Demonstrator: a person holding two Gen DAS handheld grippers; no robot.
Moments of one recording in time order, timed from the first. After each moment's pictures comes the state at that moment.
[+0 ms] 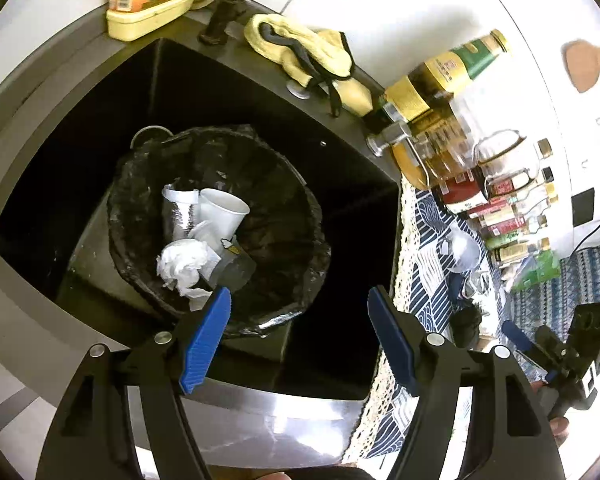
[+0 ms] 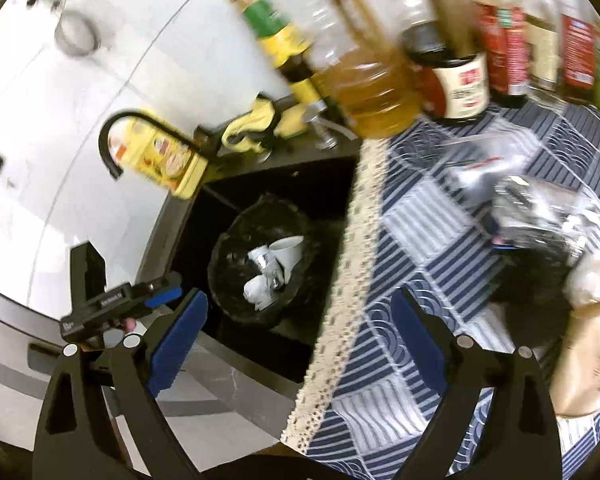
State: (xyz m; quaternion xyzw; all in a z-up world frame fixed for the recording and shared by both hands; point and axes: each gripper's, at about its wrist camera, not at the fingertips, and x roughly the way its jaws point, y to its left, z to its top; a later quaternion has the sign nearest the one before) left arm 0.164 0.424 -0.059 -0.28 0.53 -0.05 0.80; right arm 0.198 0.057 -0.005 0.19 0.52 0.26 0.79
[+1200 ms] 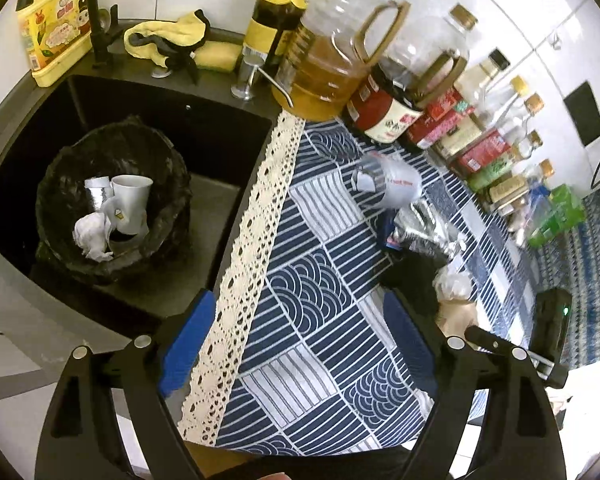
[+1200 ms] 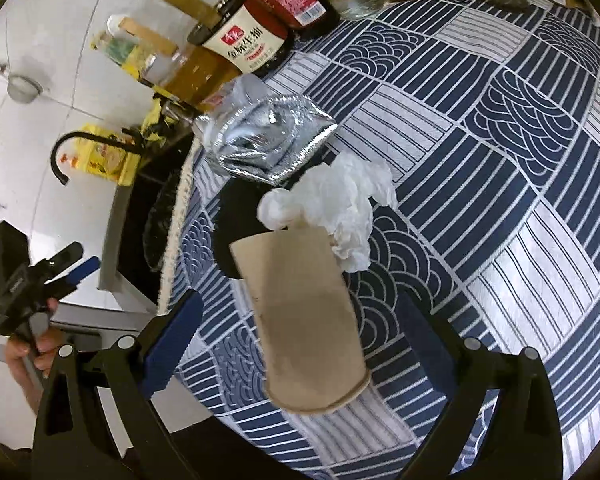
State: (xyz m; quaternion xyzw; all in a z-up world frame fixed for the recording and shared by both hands) left arm 0.156 0.190 -0.020 -0.17 0.54 -0.02 0.82; right arm 0.192 -0.150 -0.113 0.20 0.60 0.24 0.73
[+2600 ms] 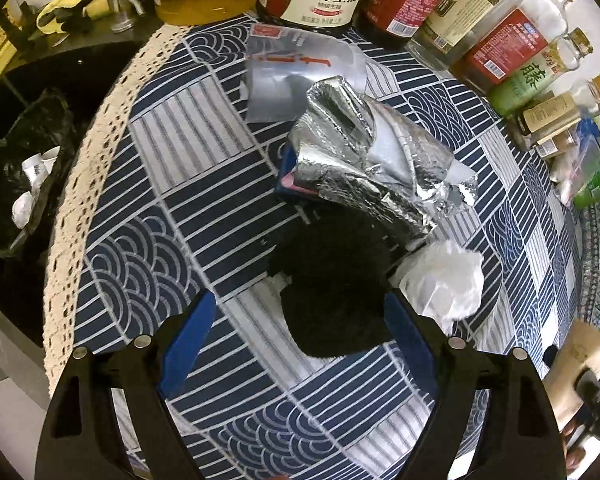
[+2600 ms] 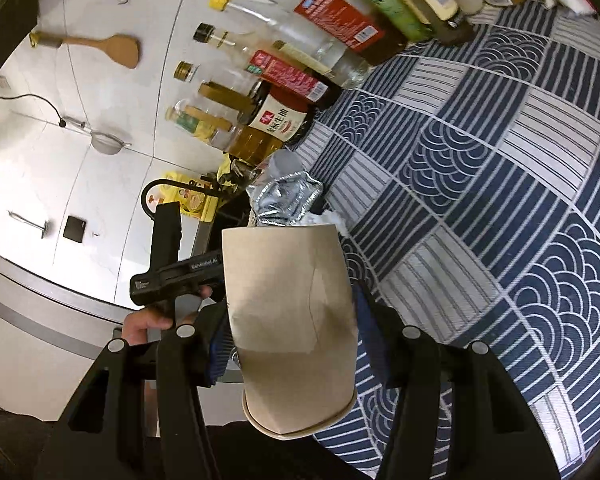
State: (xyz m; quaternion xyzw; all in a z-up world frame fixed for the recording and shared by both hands) left arm 0.228 0.033 -0.109 -0.12 0.64 0.00 0.76; right arm 0.182 -0.298 -0.087 0.35 0.51 0.34 0.71
